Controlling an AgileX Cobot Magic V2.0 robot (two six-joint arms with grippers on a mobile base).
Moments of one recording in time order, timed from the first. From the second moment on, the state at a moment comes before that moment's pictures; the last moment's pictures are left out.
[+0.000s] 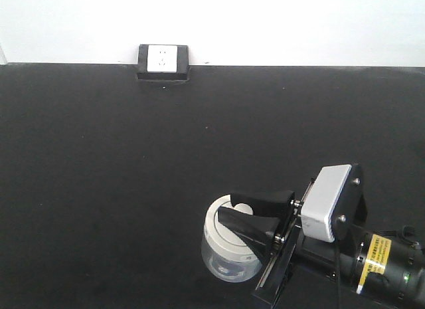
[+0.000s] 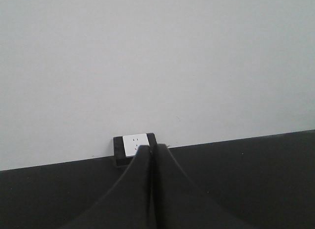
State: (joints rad) left arm -0.20 0.39 -0.23 0.15 -0.23 -0.17; right arm 0.56 1.16 -0.42 -0.72 -0.66 0.61
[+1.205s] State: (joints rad) left arm -0.20 0.39 -0.23 0.15 -0.23 -0.17; right arm 0.56 1.16 -0.42 -0.55 -0.66 0.58
